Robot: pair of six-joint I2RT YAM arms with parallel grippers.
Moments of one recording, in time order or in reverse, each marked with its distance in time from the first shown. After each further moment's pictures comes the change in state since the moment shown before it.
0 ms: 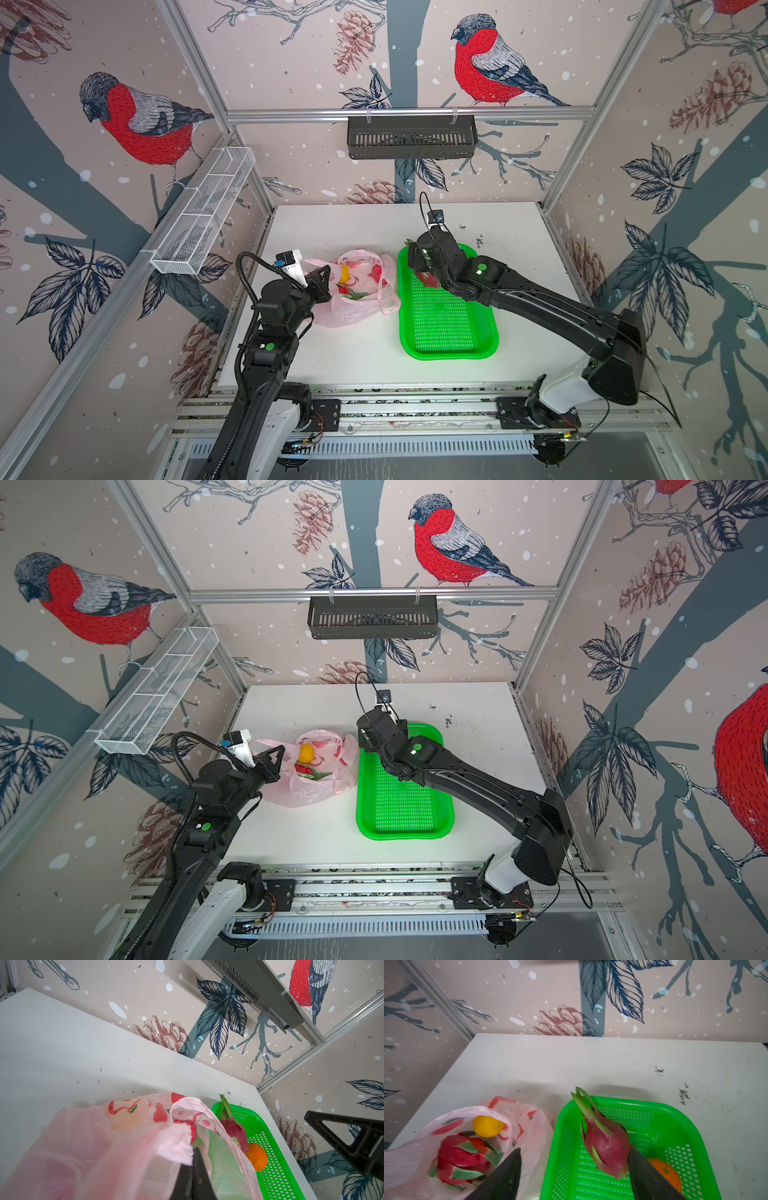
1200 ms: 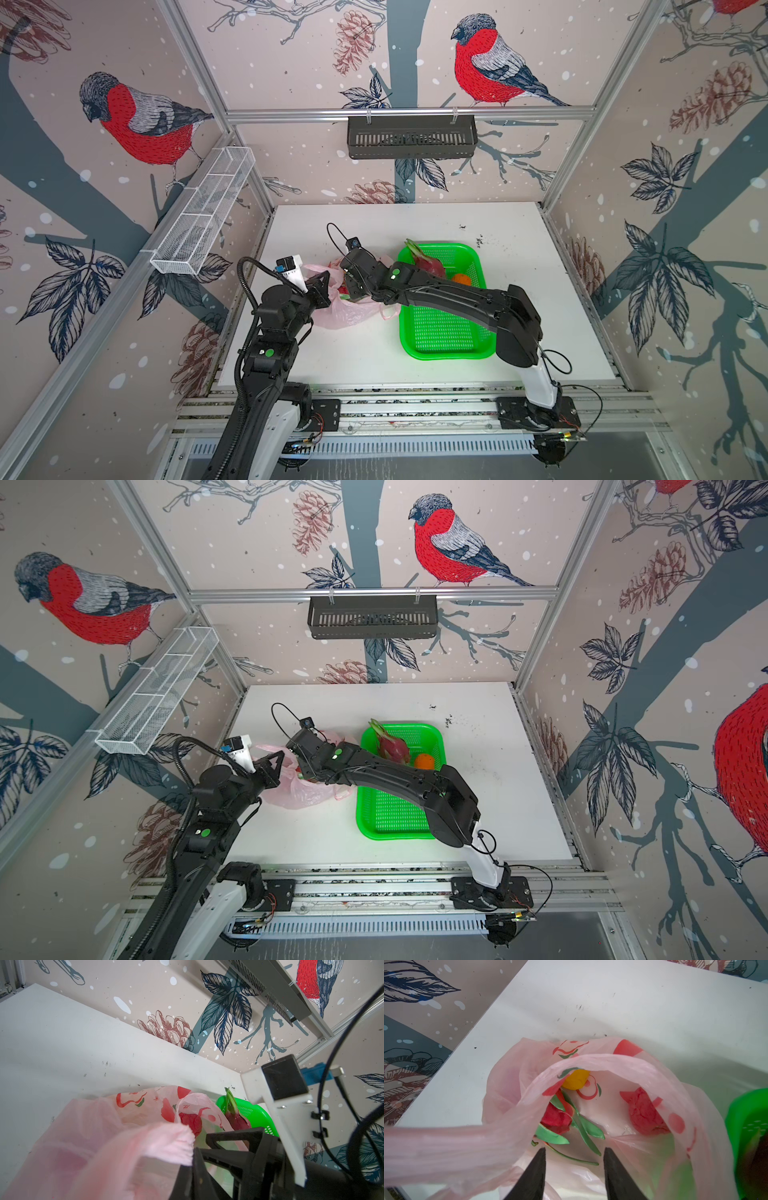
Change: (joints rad) left arm 0.000 -0.051 -0.040 -0.038 -0.010 0.018; right arm 0.161 0.567 0.462 -0.124 -0.265 0.021
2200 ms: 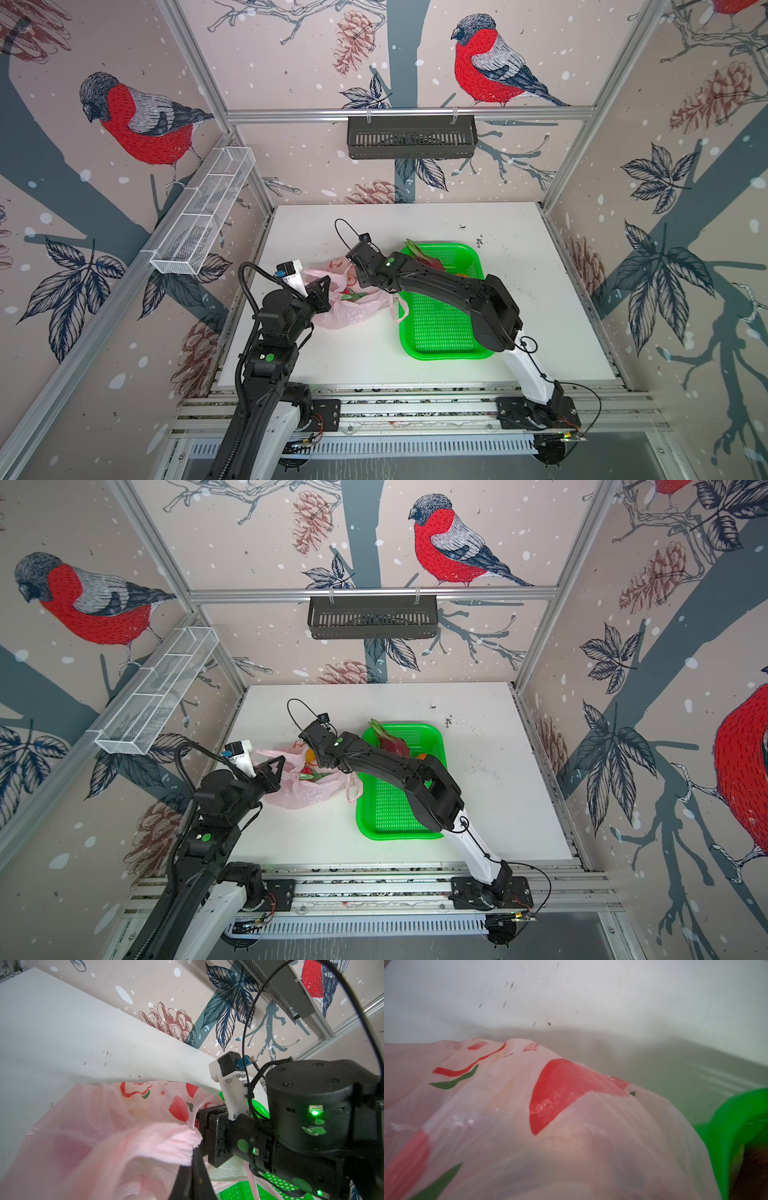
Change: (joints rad) left arm 0.000 -0.035 -0.034 -0.018 0.006 -0.030; right arm -0.113 0.175 0.108 -0.079 0.091 0.005
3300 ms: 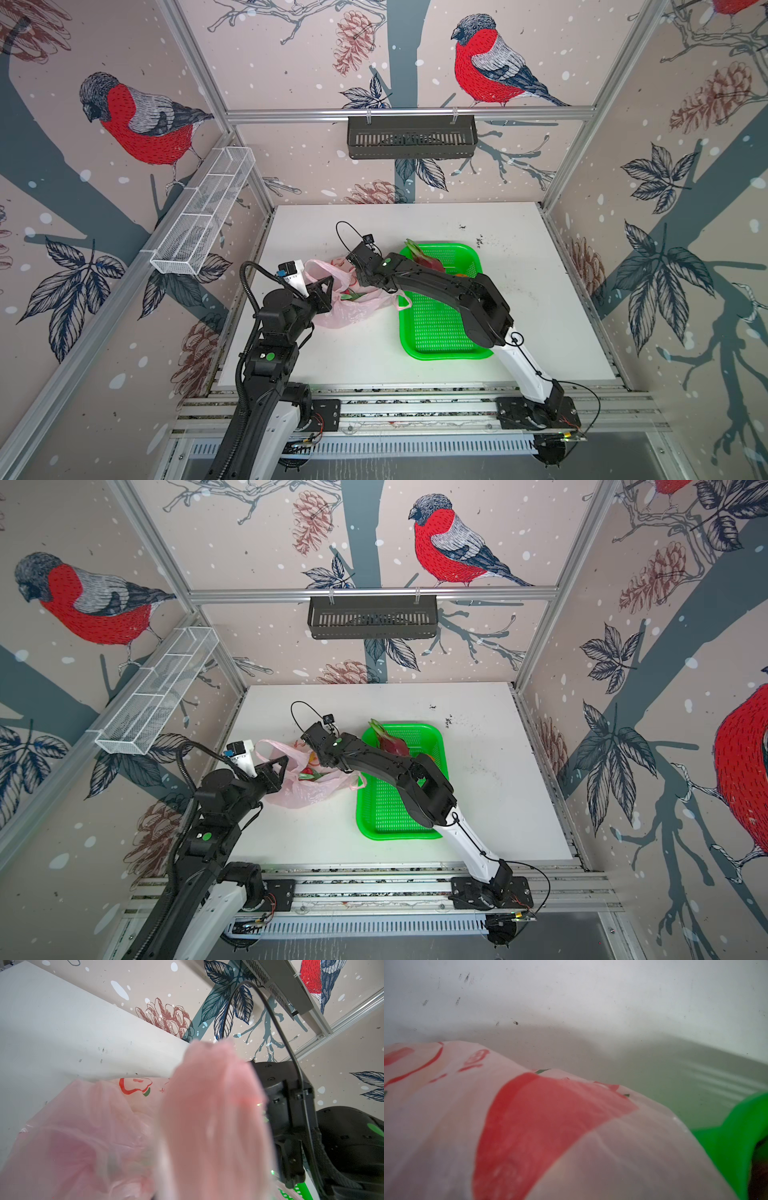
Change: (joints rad) left arm 0.000 0.010 0.002 -0.001 0.021 0.000; right arm -0.021 0.087 0.049 -0.012 0.075 0.035
